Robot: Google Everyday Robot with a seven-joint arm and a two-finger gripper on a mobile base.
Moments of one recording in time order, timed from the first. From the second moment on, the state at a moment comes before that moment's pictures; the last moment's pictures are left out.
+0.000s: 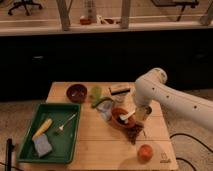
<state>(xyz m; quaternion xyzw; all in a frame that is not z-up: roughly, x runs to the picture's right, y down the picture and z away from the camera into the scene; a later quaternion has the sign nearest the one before) 0.165 0.101 0.761 -0.25 -0.02 -0.01 0.97</state>
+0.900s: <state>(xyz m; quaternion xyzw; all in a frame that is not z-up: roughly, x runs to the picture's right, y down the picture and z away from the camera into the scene) 0.018 0.060 0.753 -0.25 -0.04 -0.11 0.96</state>
